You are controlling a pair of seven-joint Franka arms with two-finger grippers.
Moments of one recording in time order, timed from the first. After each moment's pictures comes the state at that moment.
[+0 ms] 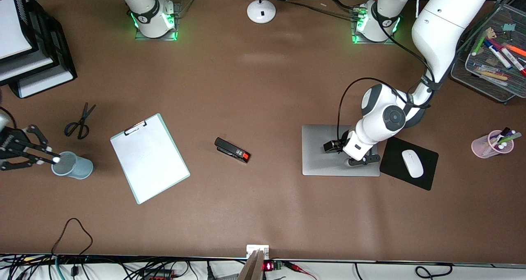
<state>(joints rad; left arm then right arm) 0.10 0.63 -0.43 -1.90 0.04 2.56 -0.50 -0.28 0.45 -0.06 -1.42 0.74 1.80 -1.80</state>
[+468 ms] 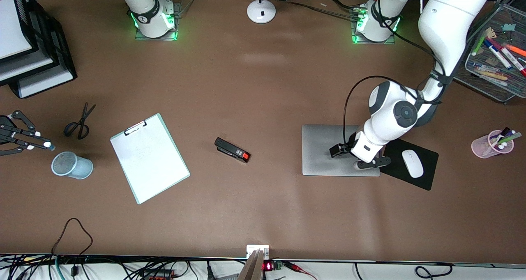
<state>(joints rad) 0.11 0.55 -0.42 -1.89 0.04 2.53 -0.50 -0.37 0.48 -0.06 -1.41 0.80 1.64 -2.00</state>
